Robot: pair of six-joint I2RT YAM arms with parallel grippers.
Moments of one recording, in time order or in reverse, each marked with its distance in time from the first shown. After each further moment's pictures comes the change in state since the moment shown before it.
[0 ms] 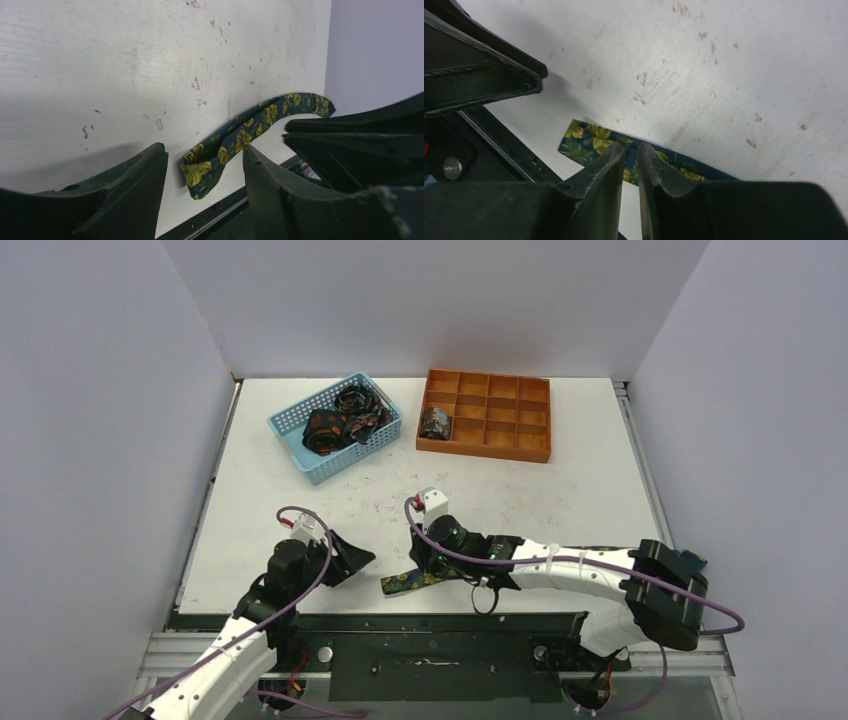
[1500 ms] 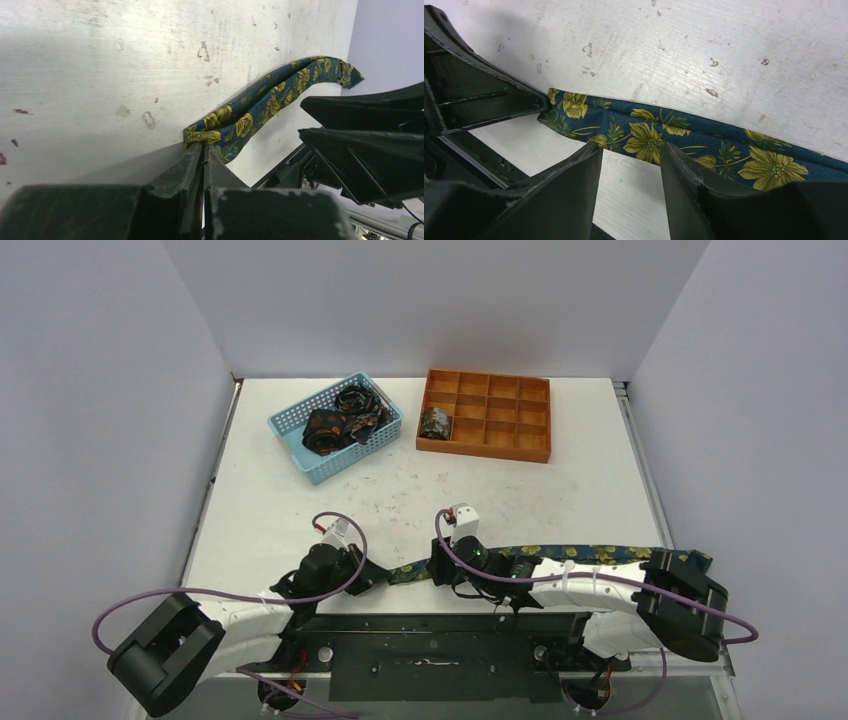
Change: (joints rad) left arm -0.250 0.565 -0.077 0.599 -0.046 -0.091; right arm 0.002 -0.094 -0.274 0.124 0.100 0.158
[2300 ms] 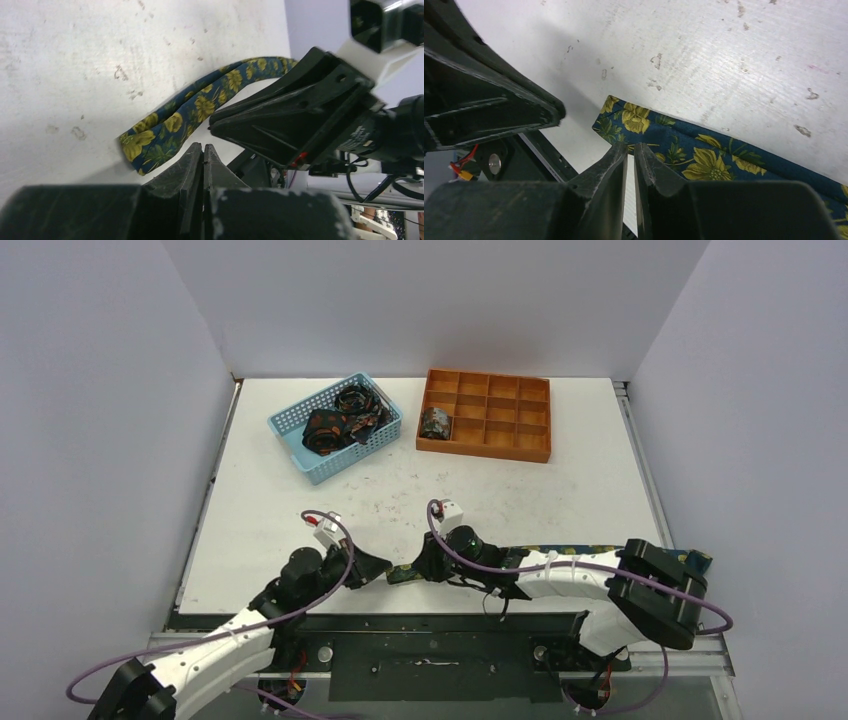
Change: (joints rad) left arm -0.003 -0.418 0.008 -0.198 0.011 0.056; right arm -0.043 0.108 0.032 0.185 -0.239 0.027
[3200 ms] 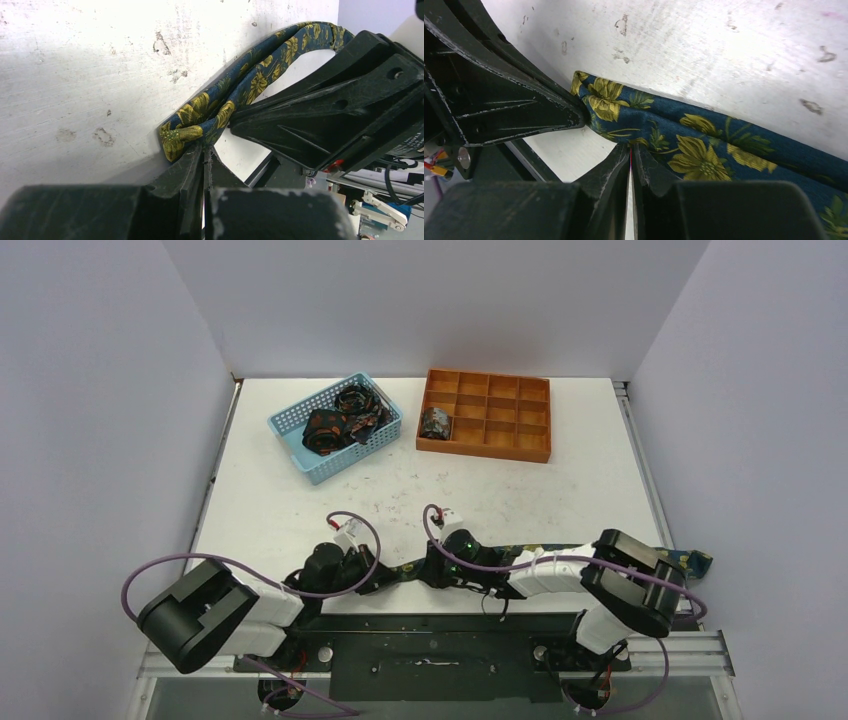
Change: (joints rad) left arm -0.011 0.682 -0.012 0.502 0.089 0.024; right arm -0.038 0.152 -0.037 0.107 -0.097 0.053
